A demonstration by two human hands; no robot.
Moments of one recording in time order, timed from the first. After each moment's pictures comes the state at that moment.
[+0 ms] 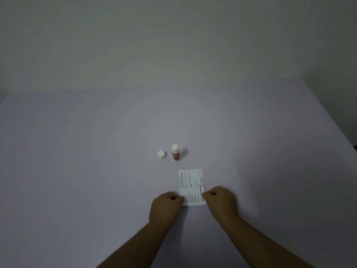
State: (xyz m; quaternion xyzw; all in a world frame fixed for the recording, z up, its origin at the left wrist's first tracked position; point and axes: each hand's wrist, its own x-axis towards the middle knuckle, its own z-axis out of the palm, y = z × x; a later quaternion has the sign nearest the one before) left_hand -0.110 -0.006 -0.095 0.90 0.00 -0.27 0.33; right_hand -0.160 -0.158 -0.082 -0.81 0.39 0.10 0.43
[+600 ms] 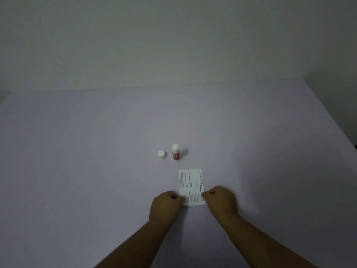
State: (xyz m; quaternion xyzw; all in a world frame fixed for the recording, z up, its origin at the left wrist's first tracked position) left_hand -0.106 -0.007 -0.097 0.91 0.00 -0.28 0.31; right_hand -0.155 -0.160 -0.088 -0.83 0.38 0.11 0.39
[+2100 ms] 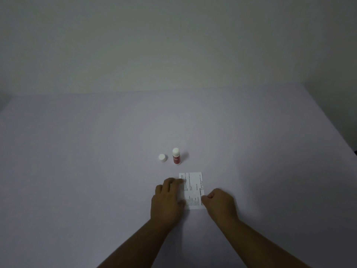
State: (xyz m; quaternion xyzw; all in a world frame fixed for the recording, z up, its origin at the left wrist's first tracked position) left_hand -0.102 -0.009 -0.100 0.95 -0.18 -0.13 0.21; right_hand -0.154 -0.158 -0.082 -0.84 0.37 0.12 0.37
